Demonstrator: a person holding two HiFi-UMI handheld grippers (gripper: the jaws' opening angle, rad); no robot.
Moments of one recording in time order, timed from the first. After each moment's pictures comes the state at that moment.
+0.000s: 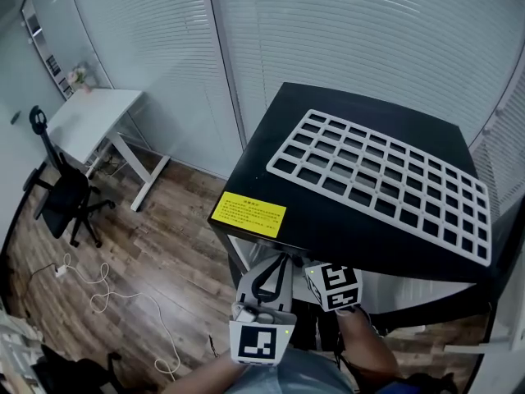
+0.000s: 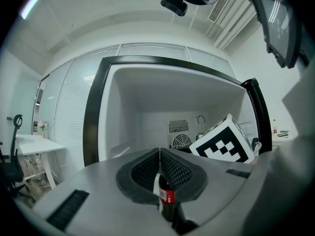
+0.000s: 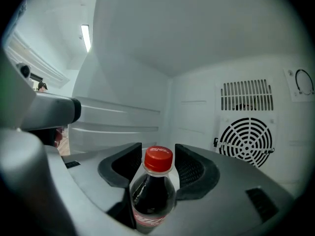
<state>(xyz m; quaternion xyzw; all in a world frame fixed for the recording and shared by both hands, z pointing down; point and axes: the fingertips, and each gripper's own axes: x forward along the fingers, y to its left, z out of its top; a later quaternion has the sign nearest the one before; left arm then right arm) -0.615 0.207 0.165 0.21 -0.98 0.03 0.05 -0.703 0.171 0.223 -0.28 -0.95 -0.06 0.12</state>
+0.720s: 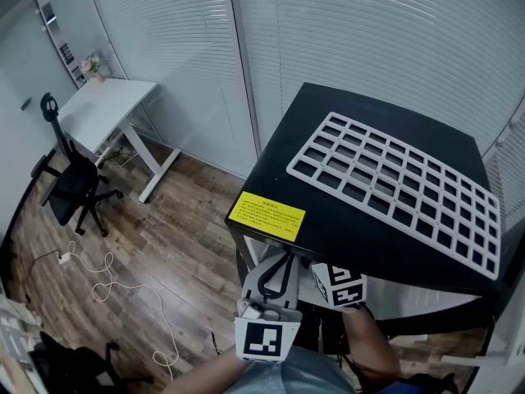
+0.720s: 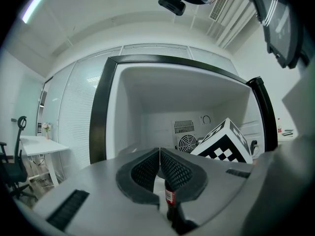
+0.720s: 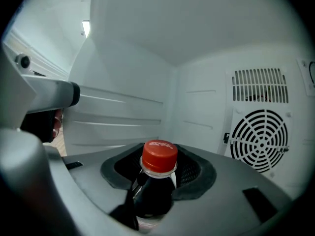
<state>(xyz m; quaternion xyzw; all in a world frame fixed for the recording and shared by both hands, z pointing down) -0.644 0.226 0.173 0.19 -0.98 0.04 0.05 -0.734 0.189 0.251 -0.30 -0.94 -0.08 0.15</state>
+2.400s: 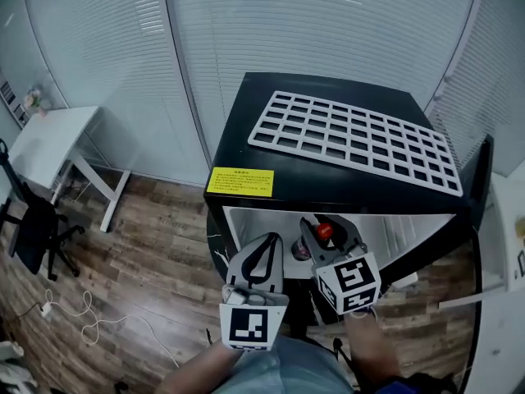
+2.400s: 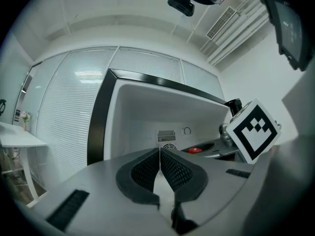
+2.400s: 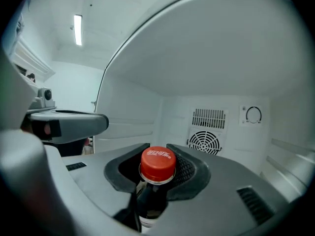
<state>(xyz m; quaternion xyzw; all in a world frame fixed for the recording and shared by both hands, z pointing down) -0.566 0.239 0.156 0.30 -0.95 -0.01 0.01 -0.600 0.165 0.190 -0.19 -0.97 -0.08 0.14</state>
